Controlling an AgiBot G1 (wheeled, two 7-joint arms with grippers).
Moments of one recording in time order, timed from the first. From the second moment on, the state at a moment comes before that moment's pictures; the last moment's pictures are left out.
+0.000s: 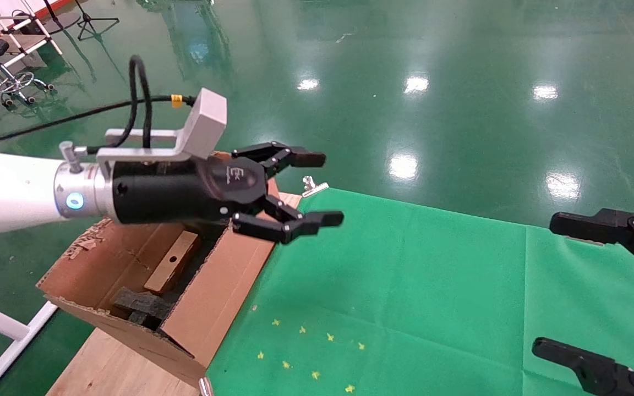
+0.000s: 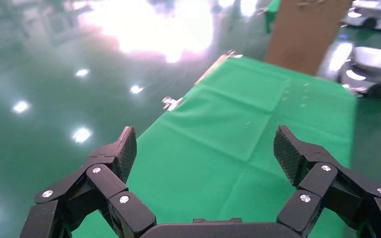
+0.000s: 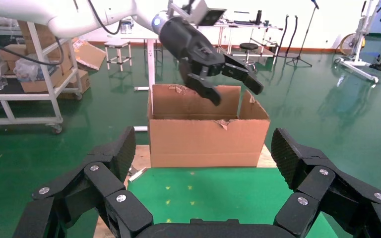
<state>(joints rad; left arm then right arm) -1.33 0.64 0.45 -0.98 0.94 1.44 -0.25 1.09 -0.59 -0.33 1.26 -0.69 -1.47 0.15</state>
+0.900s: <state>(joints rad) -1.05 0.61 0.26 -1.31 0.71 1.50 -0.18 1.09 -0.59 -0.33 1.26 -0.69 -1.47 0.15</state>
